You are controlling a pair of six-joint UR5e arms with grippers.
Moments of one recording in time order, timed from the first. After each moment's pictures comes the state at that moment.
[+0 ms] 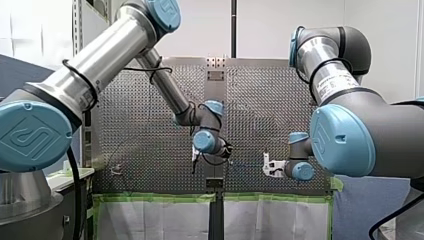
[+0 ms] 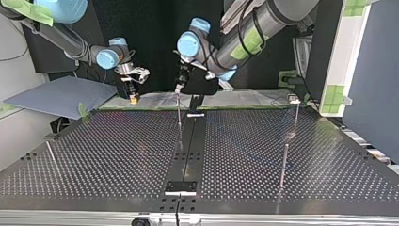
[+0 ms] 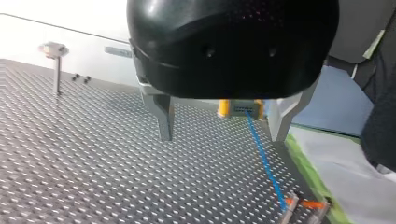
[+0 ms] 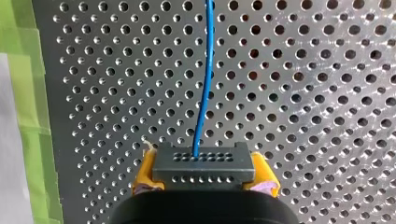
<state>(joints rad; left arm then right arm) -0.69 -2.27 -1.67 -2.58 -1.84 -1.66 1.79 -0.65 1.70 -0.89 1.29 1.55</state>
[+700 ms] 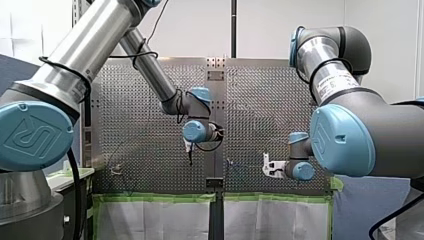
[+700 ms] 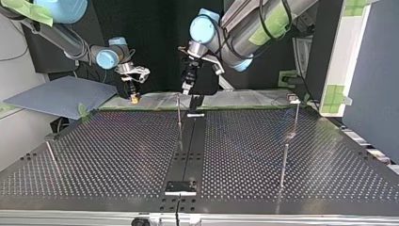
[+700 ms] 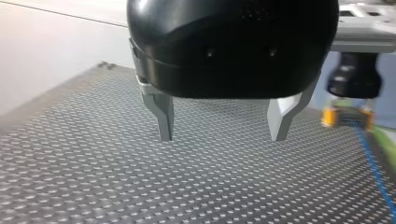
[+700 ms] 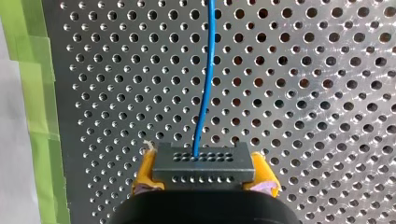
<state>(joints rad) -0.67 -2.09 -1.85 -2.40 -1.87 -1.82 1.79 -0.65 1.70 -0.88 1.28 1.55</state>
